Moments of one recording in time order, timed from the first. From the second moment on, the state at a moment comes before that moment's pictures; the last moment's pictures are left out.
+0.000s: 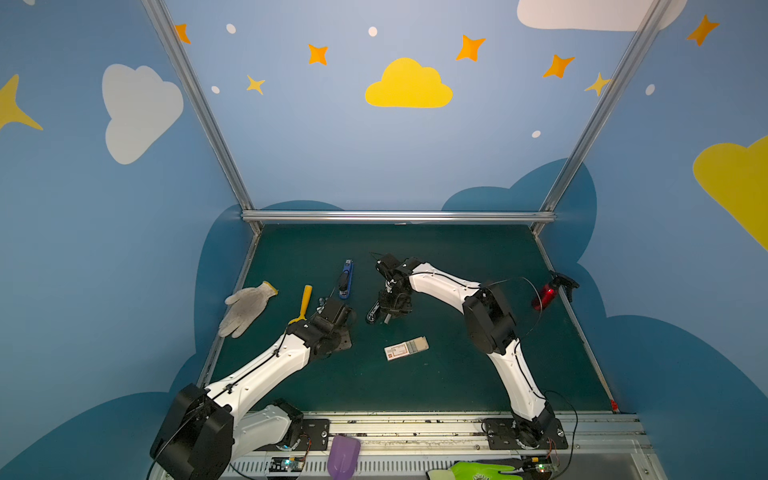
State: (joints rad) left arm -0.52 1.15 0.66 -0.63 -0.15 -0.76; right arm 0.82 2.33 1.92 -0.99 -0.22 0.71
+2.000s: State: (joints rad) left arm -0.73 1.99 1.39 -0.78 -0.07 -0.97; right arm 0.56 1.61 0.99 -0.65 -0.22 0.62
